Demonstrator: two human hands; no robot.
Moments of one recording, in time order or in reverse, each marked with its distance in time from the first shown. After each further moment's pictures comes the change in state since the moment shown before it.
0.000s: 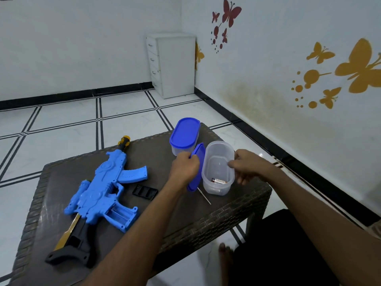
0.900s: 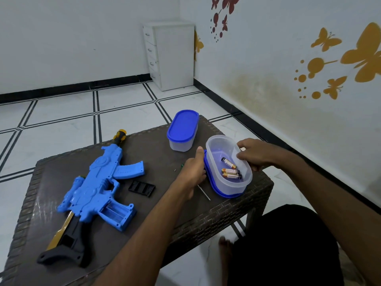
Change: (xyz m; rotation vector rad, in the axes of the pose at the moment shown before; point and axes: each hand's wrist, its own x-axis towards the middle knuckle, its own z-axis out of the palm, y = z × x) left_hand -0.004 -0.008 0.024 -0.310 -0.248 -0.190; right_hand 0.008 0.010 -0.026 -0.210 -0.066 -0.090
